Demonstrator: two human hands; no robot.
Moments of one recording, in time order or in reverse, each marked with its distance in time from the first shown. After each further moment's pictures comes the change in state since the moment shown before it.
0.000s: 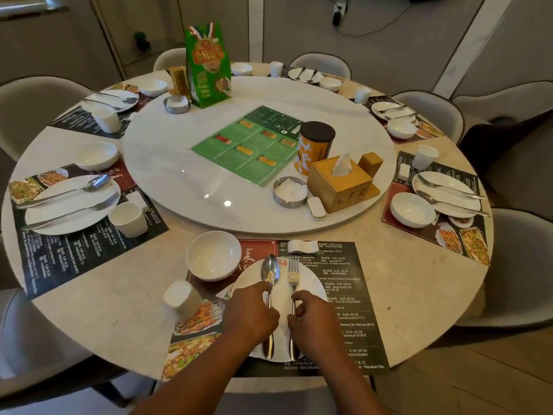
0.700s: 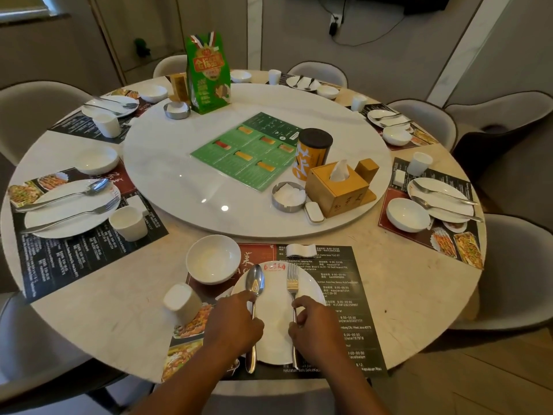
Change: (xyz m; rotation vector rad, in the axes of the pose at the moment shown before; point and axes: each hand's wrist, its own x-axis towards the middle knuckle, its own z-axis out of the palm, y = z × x) left_hand -0.017 -0.018 -0.025 0.016 -0.044 0.020; right_hand -0.008 -0.001 -0.012 0.040 -0.043 0.001
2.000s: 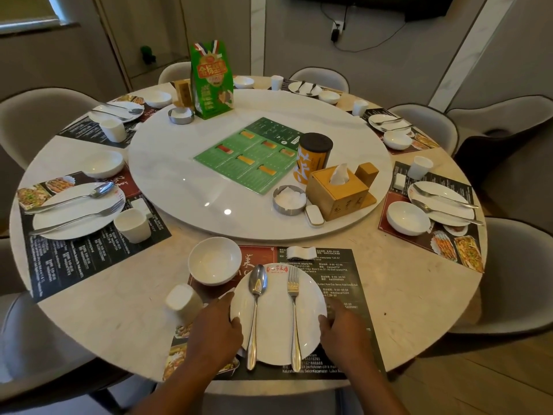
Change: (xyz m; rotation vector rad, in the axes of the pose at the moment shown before) left_hand -0.014 -0.029 -0.001 -0.038 0.223 0.038; right_hand 0.000 0.044 -0.018 -0.051 0.142 0.107
